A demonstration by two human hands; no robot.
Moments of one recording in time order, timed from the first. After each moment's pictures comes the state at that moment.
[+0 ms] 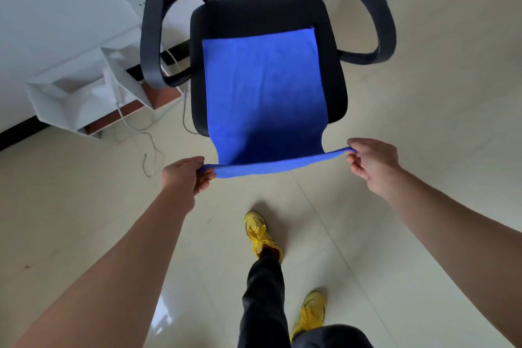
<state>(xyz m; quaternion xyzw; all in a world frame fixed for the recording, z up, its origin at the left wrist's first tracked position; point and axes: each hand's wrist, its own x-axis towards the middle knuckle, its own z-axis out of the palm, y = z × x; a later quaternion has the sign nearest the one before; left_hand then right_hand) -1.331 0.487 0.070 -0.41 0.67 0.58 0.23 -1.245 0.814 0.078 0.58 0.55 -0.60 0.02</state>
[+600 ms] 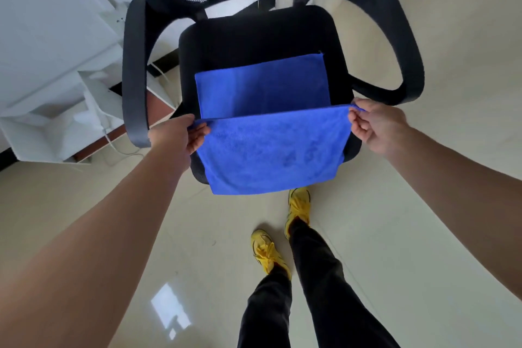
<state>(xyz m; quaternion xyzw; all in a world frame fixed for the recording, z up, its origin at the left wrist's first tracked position) -1.548 0.549 0.072 -0.40 0.63 0.63 0.22 -1.441 0.868 0.074 0.57 0.45 -0.69 0.02</state>
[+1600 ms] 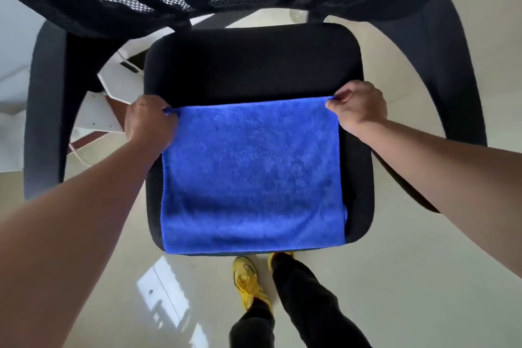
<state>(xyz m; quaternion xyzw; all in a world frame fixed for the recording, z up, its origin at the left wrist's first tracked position) -1.710 0.598 -0.047 -0.07 0.98 0.12 0.16 -1.628 0.943 -0.048 0.35 0.88 -0.30 0.14</state>
